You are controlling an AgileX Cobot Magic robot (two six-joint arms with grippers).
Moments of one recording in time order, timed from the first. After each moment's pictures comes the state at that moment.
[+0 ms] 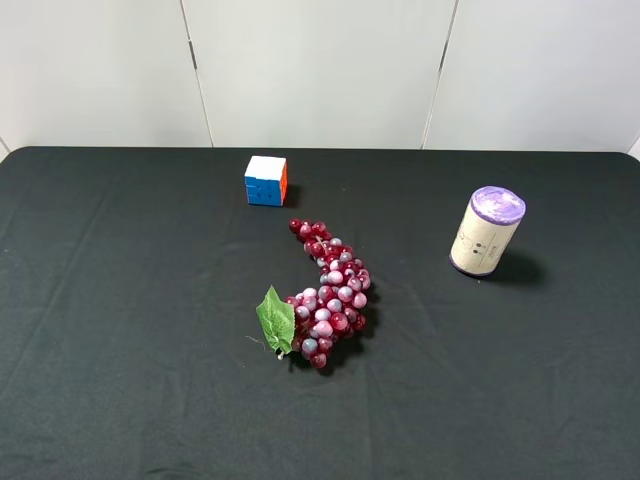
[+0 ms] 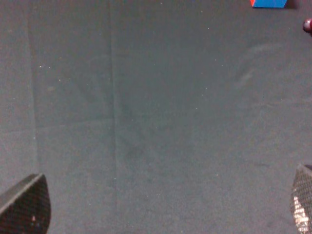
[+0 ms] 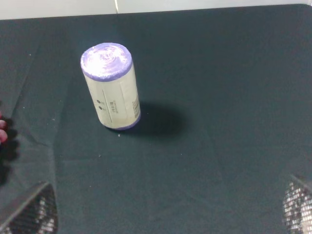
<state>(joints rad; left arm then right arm) -0.04 0.00 -0.49 -0.02 1.06 0.04 -0.02 0.00 -0.49 0.08 1.03 0.01</state>
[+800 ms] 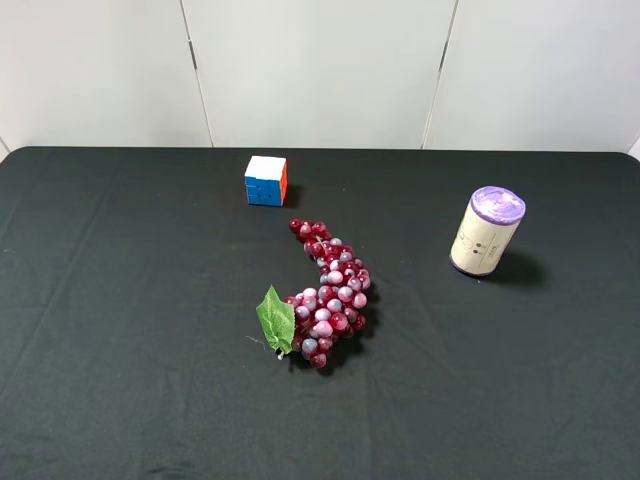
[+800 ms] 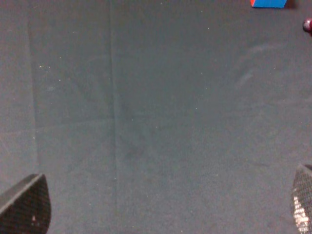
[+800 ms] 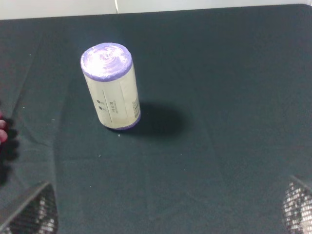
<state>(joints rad) -0.04 0.00 -0.49 -0.02 1.06 0.04 -0.02 0.00 -0.49 0.08 1.03 0.01</state>
